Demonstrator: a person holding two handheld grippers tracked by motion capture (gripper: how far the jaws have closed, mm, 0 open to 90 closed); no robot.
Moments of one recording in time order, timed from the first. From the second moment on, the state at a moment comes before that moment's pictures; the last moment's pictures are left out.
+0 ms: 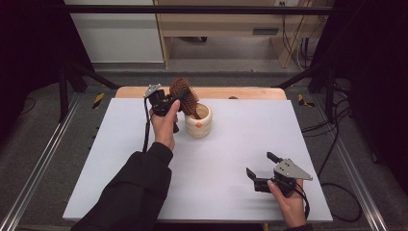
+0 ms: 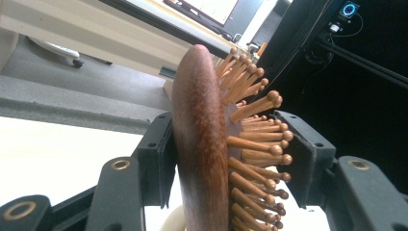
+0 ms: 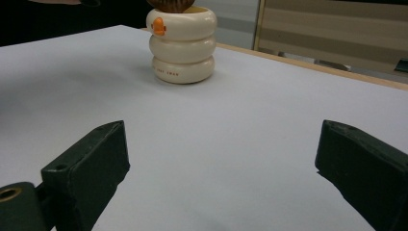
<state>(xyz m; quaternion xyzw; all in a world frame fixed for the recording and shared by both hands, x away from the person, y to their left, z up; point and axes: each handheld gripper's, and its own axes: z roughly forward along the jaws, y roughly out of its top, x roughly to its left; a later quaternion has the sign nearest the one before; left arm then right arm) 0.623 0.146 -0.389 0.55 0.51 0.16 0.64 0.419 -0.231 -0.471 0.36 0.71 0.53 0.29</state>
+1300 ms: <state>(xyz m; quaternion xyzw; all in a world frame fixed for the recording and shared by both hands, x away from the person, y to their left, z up) 0.619 0.144 -0.389 0.57 0.49 0.18 0.63 0.419 -0.231 -0.471 0.36 0.71 0.53 0.29</state>
